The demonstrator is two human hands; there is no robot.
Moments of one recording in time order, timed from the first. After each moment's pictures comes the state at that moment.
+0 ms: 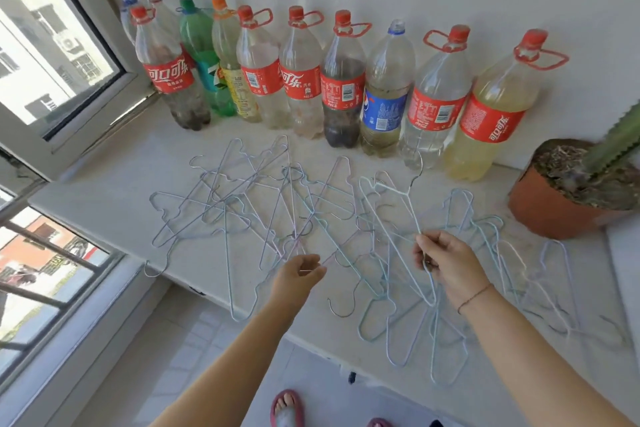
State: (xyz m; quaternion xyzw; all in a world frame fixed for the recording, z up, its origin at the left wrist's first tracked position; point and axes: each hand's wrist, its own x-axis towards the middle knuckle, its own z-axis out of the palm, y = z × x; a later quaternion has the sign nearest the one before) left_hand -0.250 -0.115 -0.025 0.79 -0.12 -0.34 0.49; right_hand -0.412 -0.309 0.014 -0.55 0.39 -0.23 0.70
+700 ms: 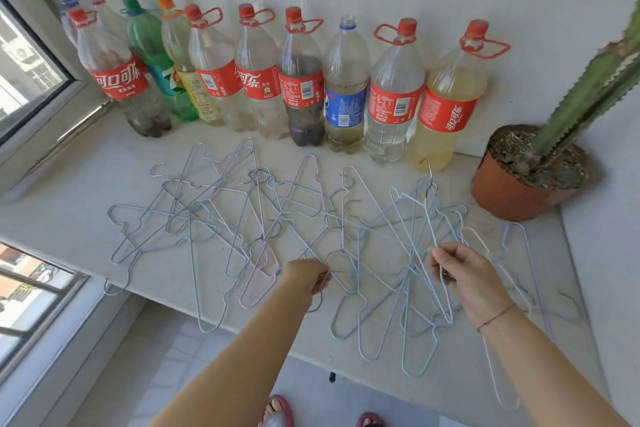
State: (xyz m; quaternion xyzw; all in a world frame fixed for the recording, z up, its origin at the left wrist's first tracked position) left_hand -0.273 -0.195 -0.047 0.72 0.09 -0.46 0.51; right_hand -0.487 -0.332 0.005 -0.55 0.43 -0.26 0.67
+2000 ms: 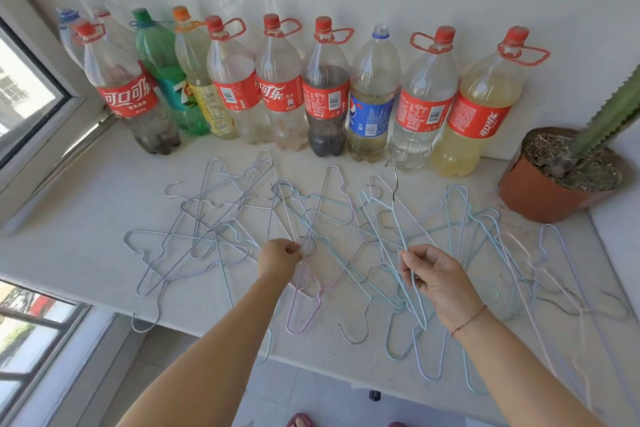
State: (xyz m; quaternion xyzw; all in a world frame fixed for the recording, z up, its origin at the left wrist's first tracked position) left_hand -0.132 -0.156 -0.052 0.88 -0.21 -0.27 0.32; right_hand -0.377 -0.258 0.017 -0.53 0.41 -0.26 0.70
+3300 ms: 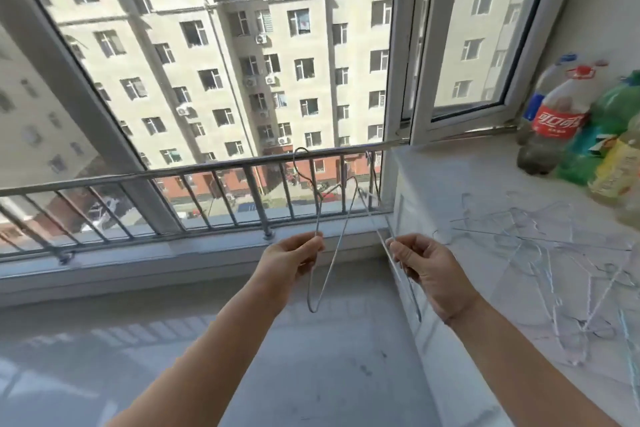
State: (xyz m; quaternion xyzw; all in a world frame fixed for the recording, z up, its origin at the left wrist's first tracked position) left_hand -0.347 0.268 0.126 0.58 0.22 0.03 0.79; right_hand -0.289 0.049 0.113 -0.62 -0.08 0.15 0.77
